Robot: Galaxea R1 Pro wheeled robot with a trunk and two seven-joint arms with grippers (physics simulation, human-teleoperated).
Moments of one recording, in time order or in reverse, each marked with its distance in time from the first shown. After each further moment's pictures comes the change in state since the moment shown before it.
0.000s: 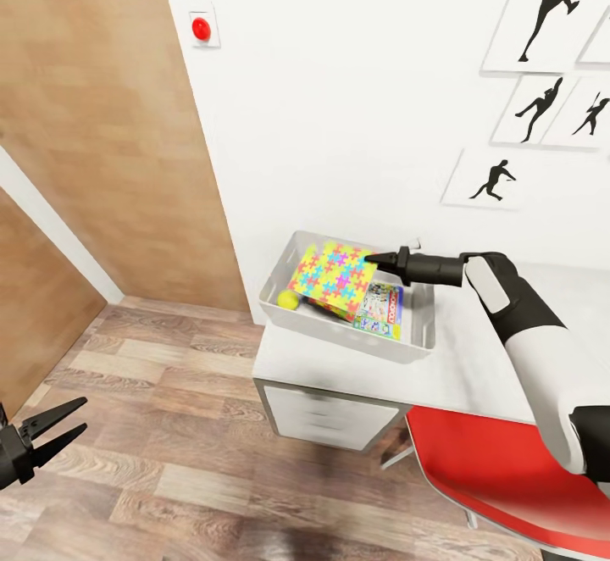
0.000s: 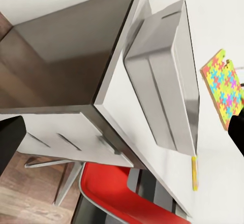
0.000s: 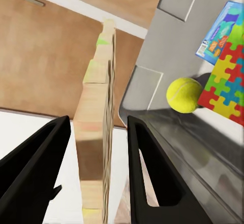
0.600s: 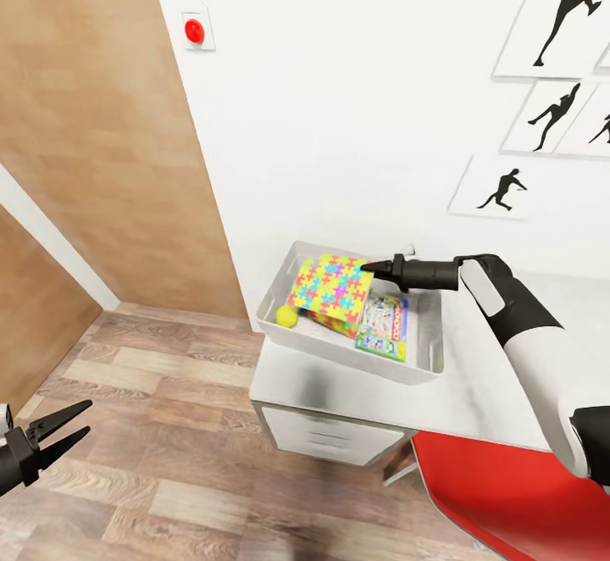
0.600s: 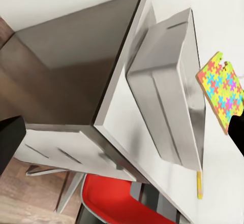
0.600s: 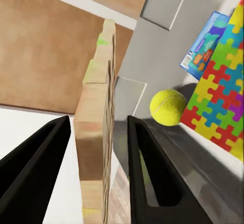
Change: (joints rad) left arm -0.004 -0.019 -0.003 0.000 -0.038 -0.003 0.000; right arm 0.001 -0.008 0.072 0.004 0.001 0.000 0.000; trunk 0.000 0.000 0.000
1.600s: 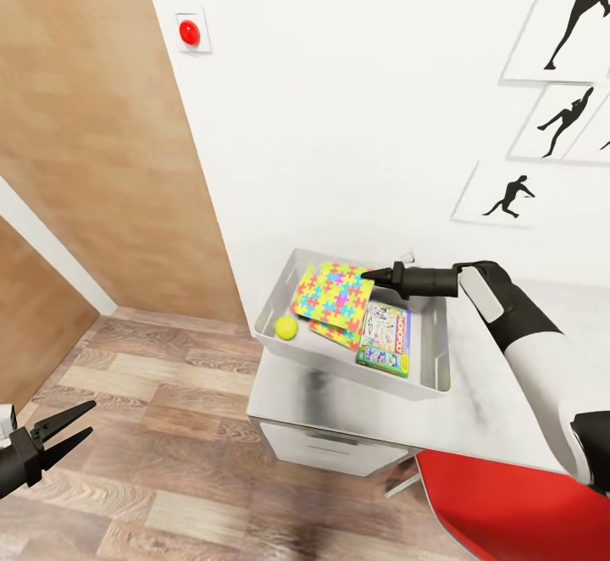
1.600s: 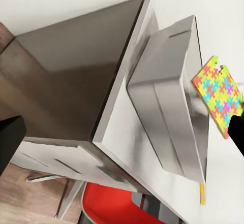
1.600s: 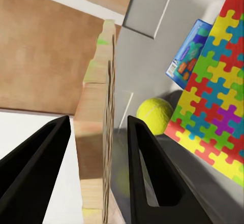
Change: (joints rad) left arm -0.007 -0.014 -0.001 0.000 -0.026 0.000 0.000; right arm 0.019 -0.005 0.013 0.012 0.001 0.000 -0.002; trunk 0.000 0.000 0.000
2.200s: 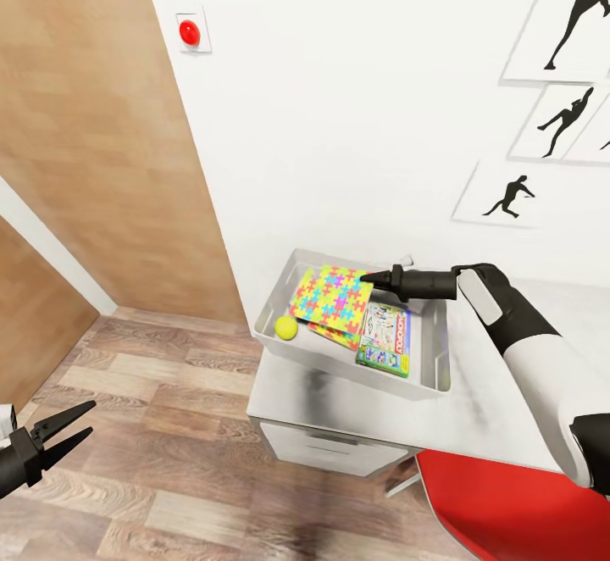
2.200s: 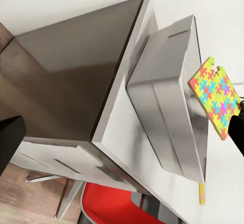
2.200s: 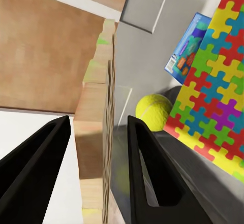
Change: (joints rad) left arm 0.000 0.000 0.000 0.000 0.000 0.001 -0.002; right arm 0.010 0.003 0.002 0.001 -0.002 0.000 -0.002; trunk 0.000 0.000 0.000
